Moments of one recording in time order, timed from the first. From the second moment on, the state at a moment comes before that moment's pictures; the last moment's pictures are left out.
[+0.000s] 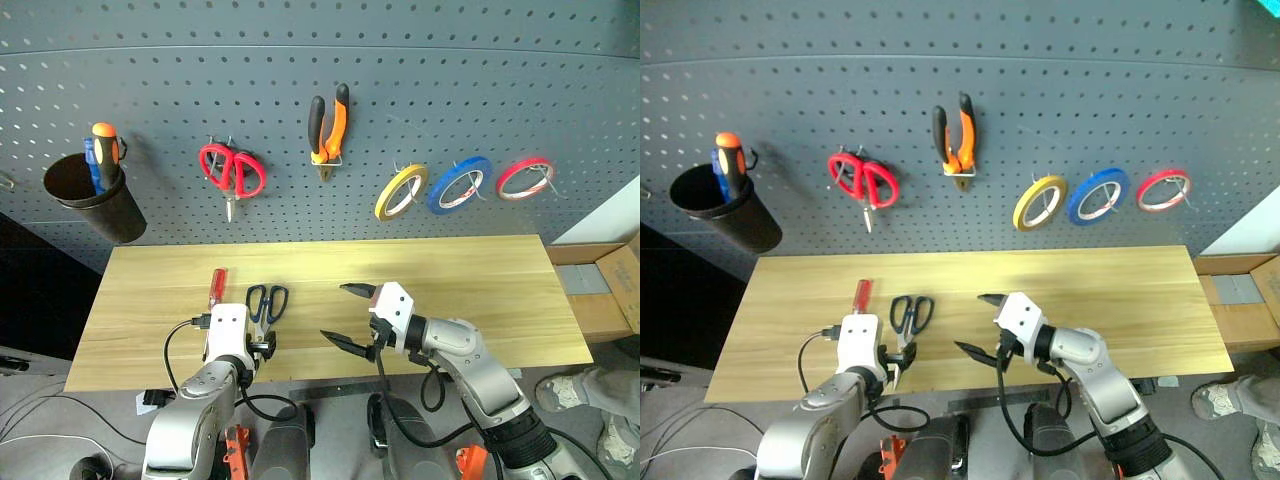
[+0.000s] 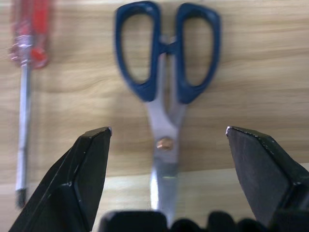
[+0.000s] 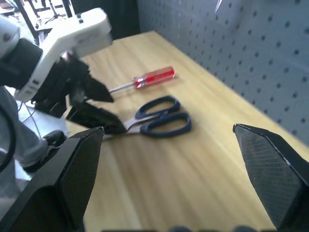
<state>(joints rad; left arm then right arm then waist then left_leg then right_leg) 0.07 0.19 0.06 -0.45 -0.21 0.97 0.01 -0.22 -0.28 0.35 -0.16 0.08 0.16 0.75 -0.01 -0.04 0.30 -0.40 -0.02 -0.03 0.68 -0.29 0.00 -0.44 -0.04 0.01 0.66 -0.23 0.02</state>
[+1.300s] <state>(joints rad) -0.06 0.23 0.05 -0.28 -0.16 0.98 -0.09 -0.29 -0.34 0.37 -0.24 0.12 0.26 0.78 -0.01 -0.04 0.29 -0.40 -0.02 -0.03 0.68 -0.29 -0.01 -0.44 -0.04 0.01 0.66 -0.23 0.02</state>
